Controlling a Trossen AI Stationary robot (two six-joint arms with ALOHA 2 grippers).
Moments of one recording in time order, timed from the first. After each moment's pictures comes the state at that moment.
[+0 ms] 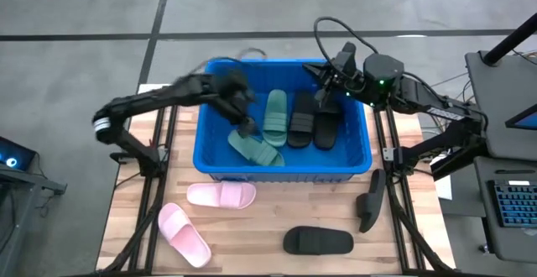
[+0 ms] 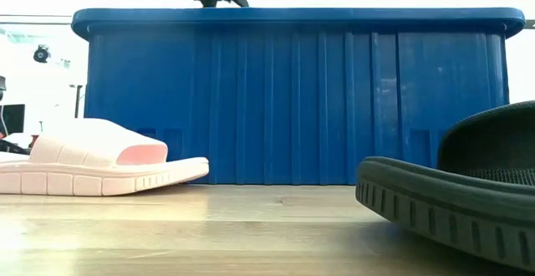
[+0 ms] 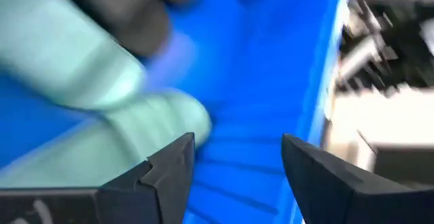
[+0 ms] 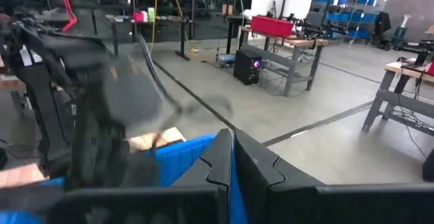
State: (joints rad) left arm 0.32 1.51 1.53 -0.89 0.44 -0.39; right arm -0.14 1.30 1.58 -0.37 0.40 -0.04
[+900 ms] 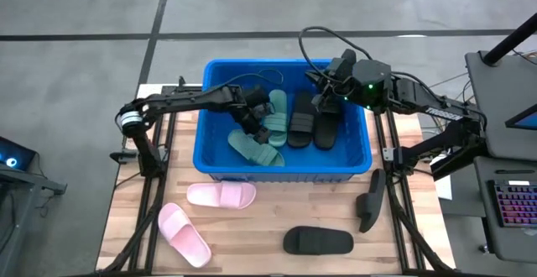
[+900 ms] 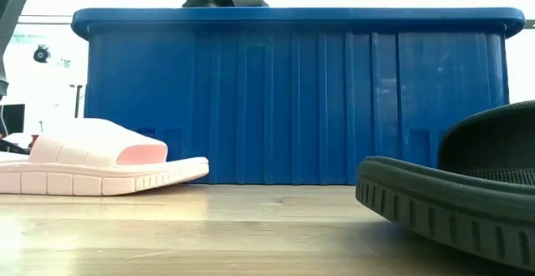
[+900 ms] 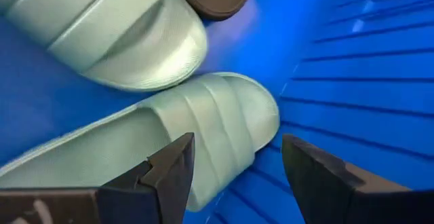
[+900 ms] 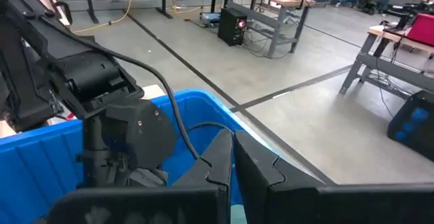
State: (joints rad) left arm 0.35 1.73 1.46 -0.81 0.38 -0.44; right arm -0.14 1.31 1.58 -0.54 0.47 0.01
